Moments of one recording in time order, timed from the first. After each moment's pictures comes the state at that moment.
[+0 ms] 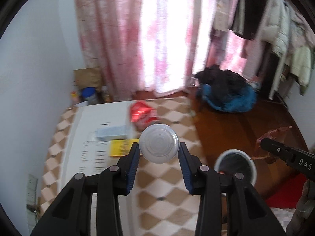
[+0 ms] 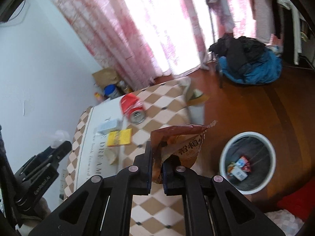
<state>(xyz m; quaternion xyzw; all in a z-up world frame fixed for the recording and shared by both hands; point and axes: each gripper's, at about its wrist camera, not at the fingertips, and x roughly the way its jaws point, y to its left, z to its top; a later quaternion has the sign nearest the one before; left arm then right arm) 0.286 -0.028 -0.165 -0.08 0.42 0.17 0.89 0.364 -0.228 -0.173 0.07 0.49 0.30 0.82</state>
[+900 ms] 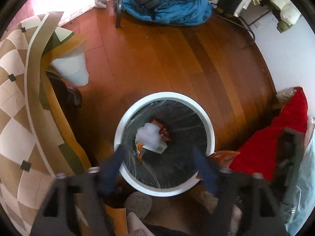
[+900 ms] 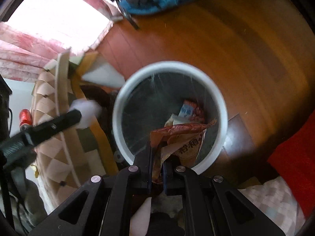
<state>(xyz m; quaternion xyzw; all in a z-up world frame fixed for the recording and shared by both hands) 0.515 -0.201 -0.397 -0.14 0.66 -0.06 0.73 0.491 -0.436 -0.479 0.17 0.69 0.14 0.69</state>
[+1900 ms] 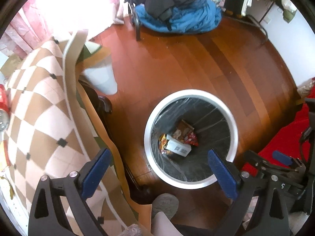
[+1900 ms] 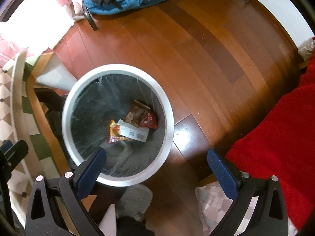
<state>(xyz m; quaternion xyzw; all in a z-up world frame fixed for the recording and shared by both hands) 0.467 -0.204 -0.364 -0.04 0.63 0.01 0.78 0.485 -0.452 -0.451 0.06 0.68 0.00 0.73</state>
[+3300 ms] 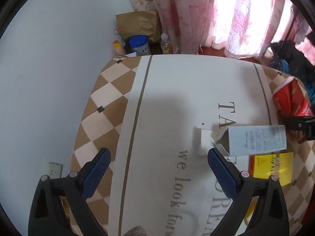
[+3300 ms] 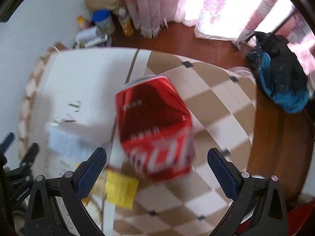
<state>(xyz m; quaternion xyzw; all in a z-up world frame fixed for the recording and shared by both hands) 0.311 0.255 -0.318 -0.10 0.56 0.31 0.76 0.491 0.122 -0.353 -0.25 0.63 0.29 0.68</state>
